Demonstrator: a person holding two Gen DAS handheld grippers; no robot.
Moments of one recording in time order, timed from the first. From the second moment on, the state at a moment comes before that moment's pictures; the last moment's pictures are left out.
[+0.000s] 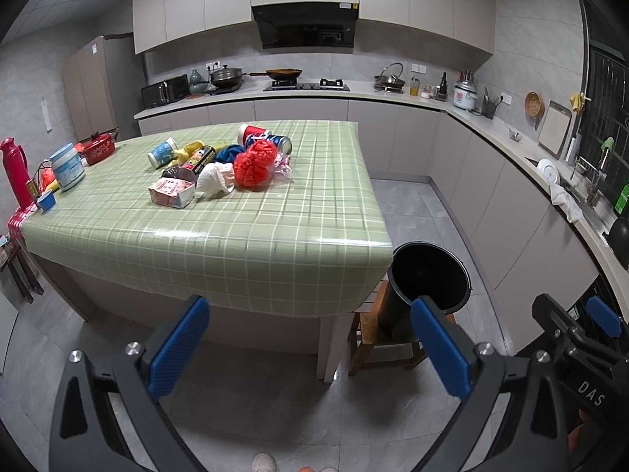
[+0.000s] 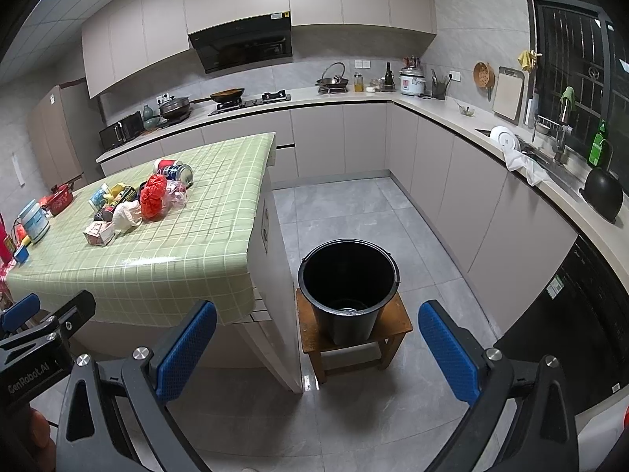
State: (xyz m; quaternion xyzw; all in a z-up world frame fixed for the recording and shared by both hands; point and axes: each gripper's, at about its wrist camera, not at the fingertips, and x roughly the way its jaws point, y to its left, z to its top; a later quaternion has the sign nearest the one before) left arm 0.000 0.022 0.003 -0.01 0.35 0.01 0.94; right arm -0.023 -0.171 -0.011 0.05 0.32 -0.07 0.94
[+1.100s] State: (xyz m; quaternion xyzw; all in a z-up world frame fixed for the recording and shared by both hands) left arm 0.012 0.035 -0.002 0.00 0.36 0.03 0.93; right arm -0.010 -0.168 -0.017 0.05 0.33 -0.07 0.94
